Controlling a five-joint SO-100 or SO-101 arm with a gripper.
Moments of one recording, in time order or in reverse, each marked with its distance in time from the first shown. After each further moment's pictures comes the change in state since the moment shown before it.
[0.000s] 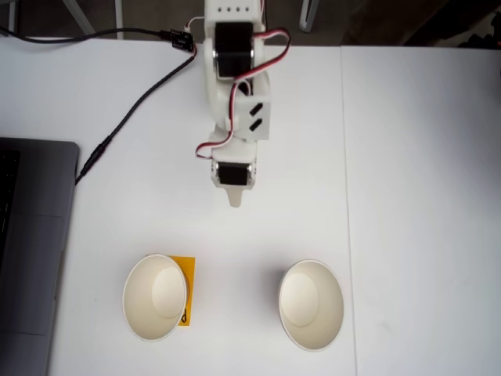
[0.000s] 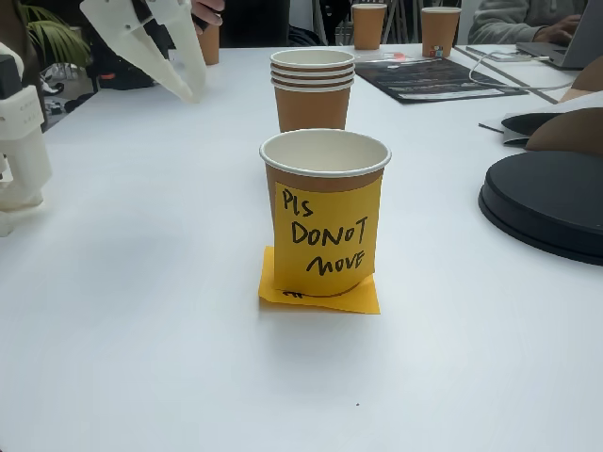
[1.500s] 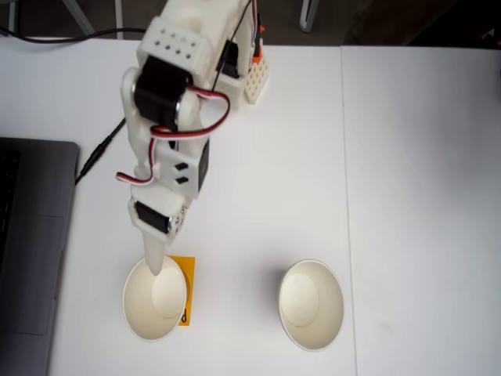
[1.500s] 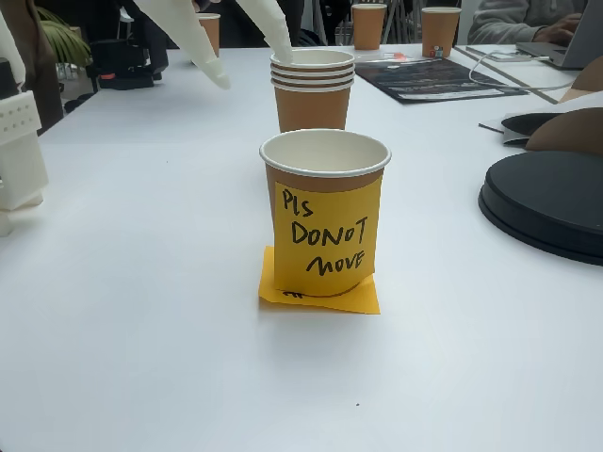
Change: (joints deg) arm 17.6 -30.1 -38.4 15.2 0.0
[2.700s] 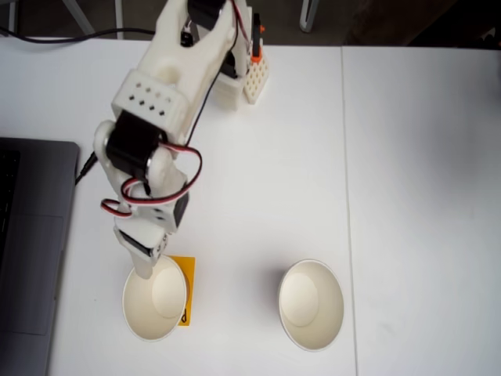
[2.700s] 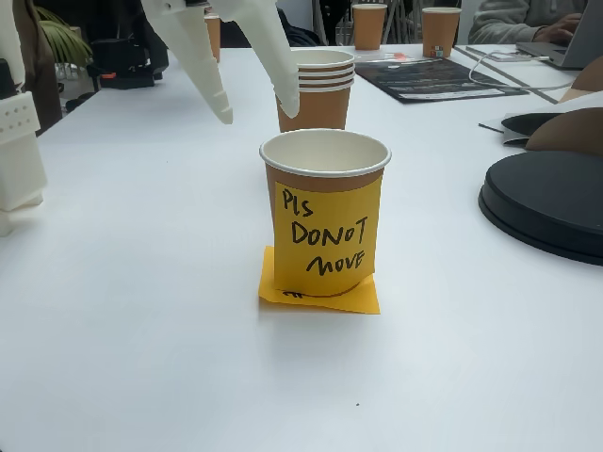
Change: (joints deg) arm 3.7 -15.4 -11.8 7.6 0.0
